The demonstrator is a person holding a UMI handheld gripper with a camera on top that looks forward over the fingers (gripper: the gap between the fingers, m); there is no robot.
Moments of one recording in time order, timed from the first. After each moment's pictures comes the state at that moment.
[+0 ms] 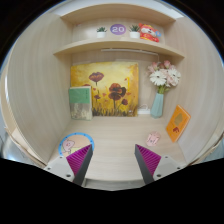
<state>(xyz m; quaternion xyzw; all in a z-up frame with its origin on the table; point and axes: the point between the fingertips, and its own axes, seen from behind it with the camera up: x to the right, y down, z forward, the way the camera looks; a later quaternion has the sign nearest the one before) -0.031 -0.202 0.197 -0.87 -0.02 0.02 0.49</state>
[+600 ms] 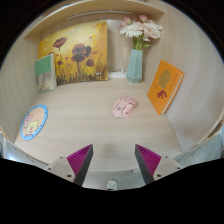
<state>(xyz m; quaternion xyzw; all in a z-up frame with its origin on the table) 0.137 -0.181 0.020 -0.92 0.02 -0.02 0.38</state>
